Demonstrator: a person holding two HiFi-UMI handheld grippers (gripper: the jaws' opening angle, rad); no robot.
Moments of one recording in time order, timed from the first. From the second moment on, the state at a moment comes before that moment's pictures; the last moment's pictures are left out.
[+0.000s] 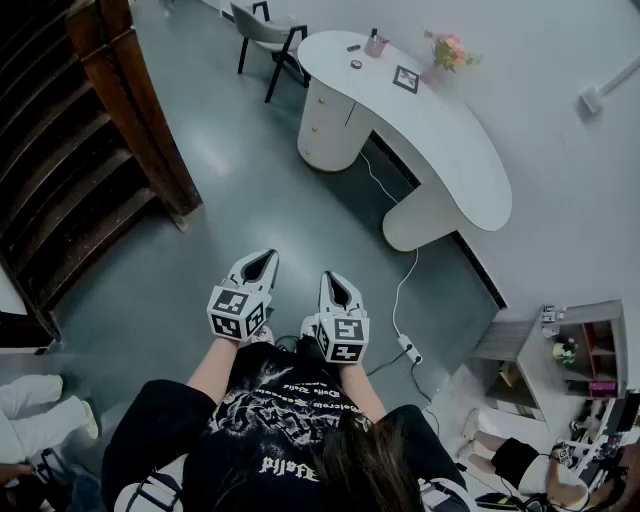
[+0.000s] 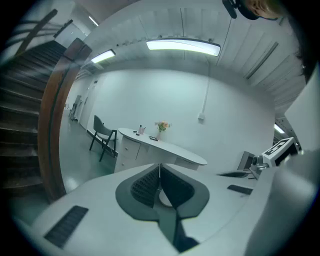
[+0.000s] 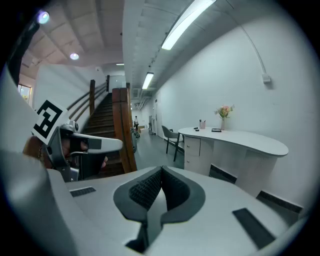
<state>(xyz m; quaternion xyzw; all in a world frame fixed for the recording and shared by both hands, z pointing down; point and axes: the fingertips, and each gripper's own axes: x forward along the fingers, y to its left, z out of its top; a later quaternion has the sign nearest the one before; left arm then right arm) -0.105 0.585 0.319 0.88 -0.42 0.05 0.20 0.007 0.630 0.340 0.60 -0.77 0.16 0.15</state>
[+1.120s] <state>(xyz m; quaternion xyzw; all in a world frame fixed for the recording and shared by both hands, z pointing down) -0.078 0.522 0.342 0.89 -0.42 0.08 0.17 0.055 0.533 0.367 0.65 -0.73 0.18 0.09</state>
